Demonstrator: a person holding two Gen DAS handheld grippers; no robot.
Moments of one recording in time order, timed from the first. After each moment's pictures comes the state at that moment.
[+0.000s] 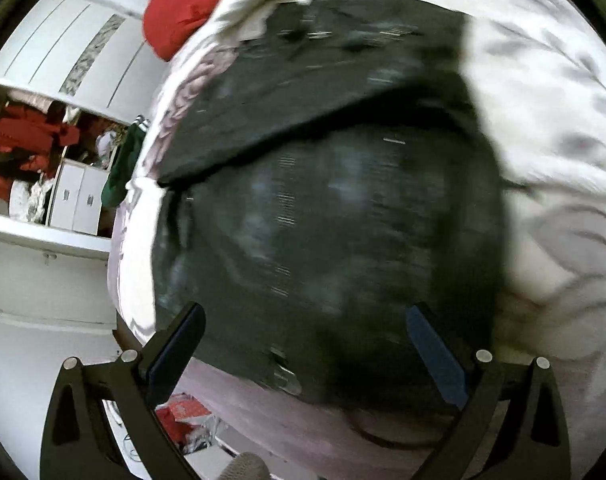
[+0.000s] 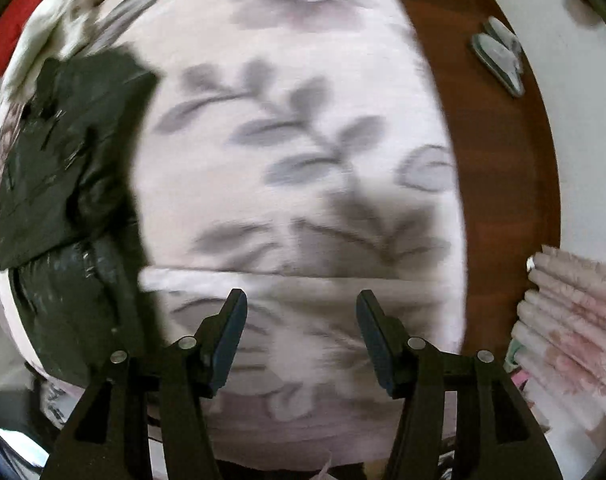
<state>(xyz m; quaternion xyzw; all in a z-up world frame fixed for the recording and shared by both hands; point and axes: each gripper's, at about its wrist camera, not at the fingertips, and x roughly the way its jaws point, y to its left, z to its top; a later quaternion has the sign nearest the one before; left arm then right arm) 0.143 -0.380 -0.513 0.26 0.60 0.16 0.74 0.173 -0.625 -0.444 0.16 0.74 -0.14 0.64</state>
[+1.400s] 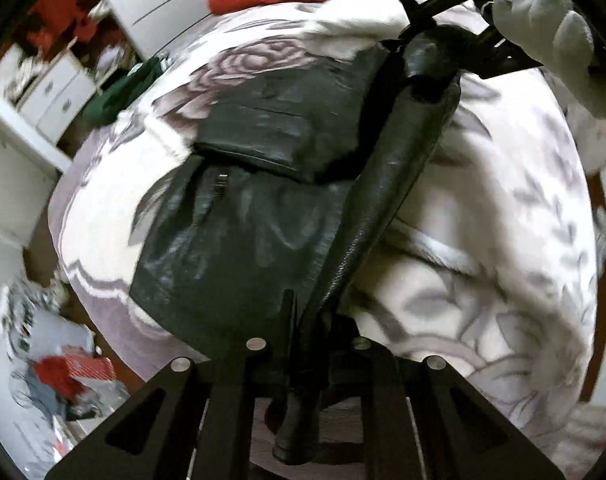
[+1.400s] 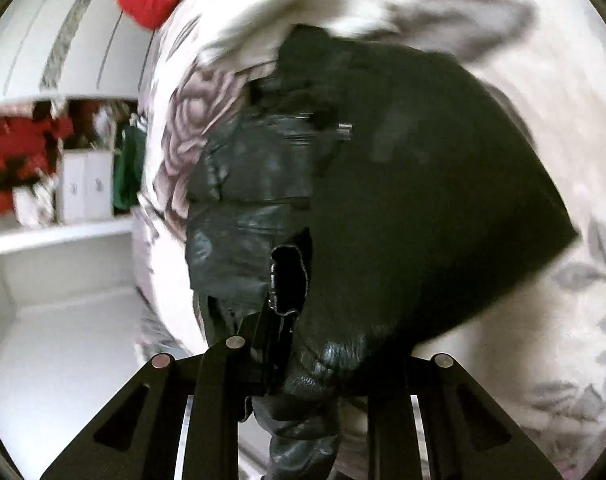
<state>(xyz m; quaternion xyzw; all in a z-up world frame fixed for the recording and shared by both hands) 0.139 -0.233 -0.426 -0.02 0.57 0.15 0.81 0.392 -0.349 -0.411 0.21 0.72 0.15 0.64</state>
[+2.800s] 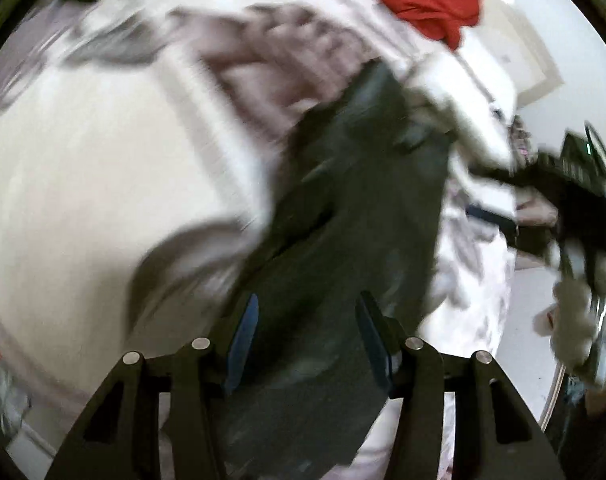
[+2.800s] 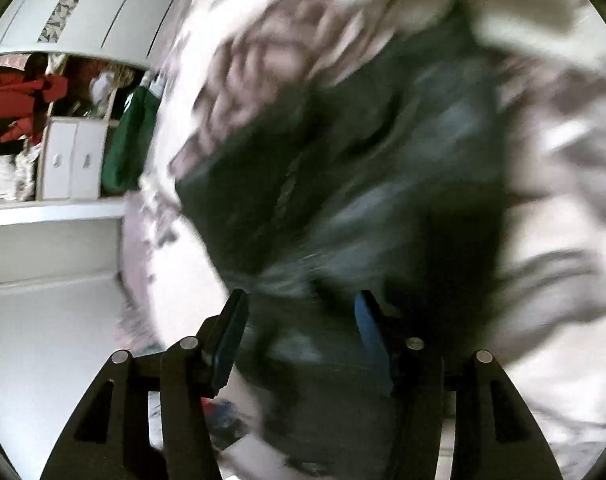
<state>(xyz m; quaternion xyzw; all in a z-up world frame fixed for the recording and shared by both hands) 0.261 0.023 -0.478 -0.30 0.56 0.01 0.77 0.441 -0.186 -0.417 0.18 0.70 0.14 0.67</state>
